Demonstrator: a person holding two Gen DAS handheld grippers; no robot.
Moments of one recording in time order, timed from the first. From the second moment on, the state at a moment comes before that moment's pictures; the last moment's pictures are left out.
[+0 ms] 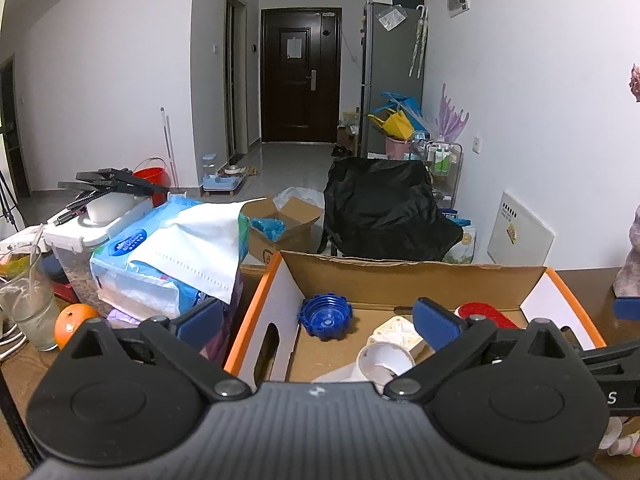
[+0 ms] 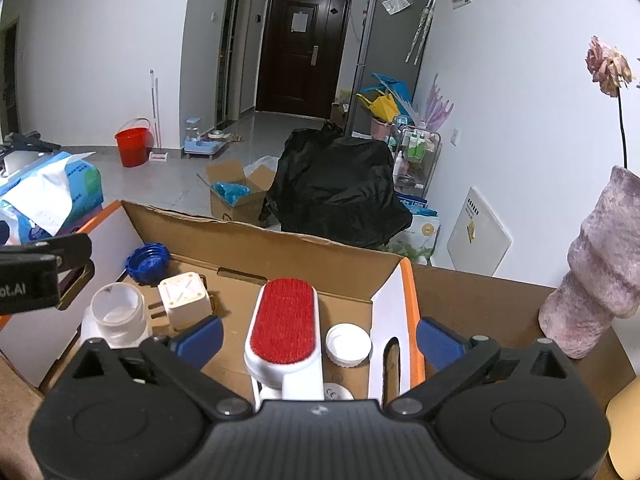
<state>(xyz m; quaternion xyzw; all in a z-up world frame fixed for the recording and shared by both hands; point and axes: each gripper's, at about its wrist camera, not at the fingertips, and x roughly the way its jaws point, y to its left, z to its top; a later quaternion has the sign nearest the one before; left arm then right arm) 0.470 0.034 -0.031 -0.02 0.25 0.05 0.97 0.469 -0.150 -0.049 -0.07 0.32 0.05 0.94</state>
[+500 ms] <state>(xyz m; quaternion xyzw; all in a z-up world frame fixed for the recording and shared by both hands) 0.448 0.030 -0.024 -0.01 0.23 0.05 0.97 0.441 -0.163 -0.042 -0.06 0.31 0.05 0.95</state>
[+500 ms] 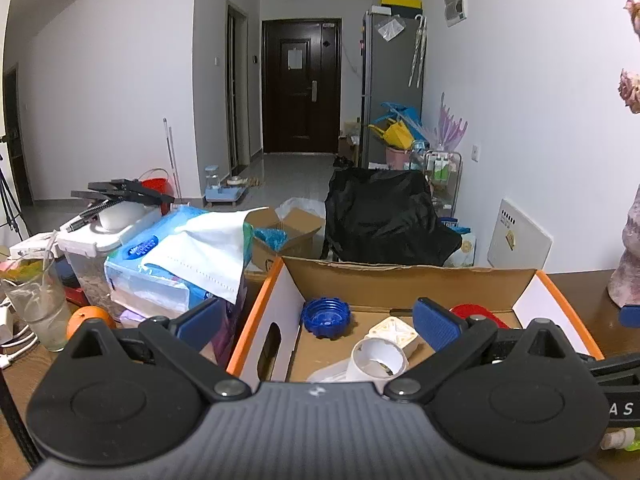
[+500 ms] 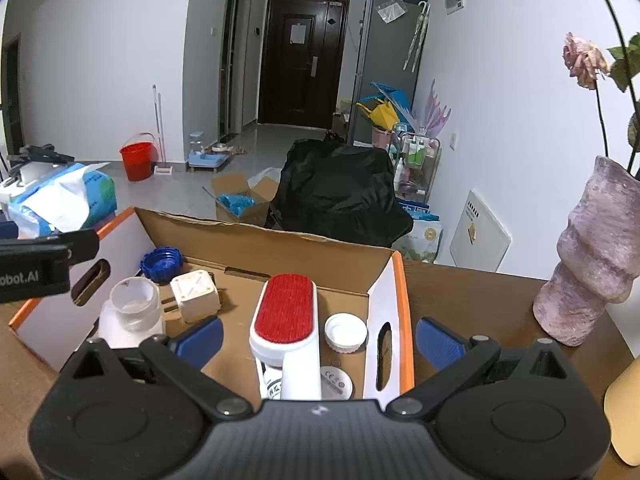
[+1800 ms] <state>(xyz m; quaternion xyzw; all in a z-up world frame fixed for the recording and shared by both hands) 0.321 -0.045 -0.037 0.02 0.24 0.00 0.97 0.298 -0.281 -0.031 -0.01 0.27 0.03 0.96</state>
